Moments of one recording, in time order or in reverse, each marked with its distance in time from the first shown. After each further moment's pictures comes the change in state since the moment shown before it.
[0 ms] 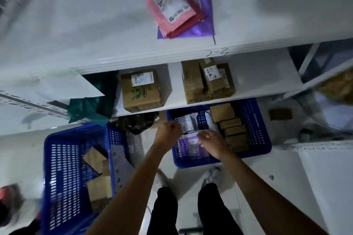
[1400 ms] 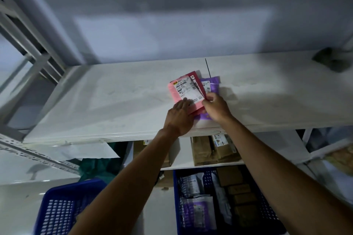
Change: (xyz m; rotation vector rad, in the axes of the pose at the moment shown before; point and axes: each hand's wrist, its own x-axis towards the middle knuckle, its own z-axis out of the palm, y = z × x) left_hand 0.092 0.226 -0.127 0.625 0.275 0.567; right_hand 0.037 -0.336 -0.134 -0.040 0.410 -0.453
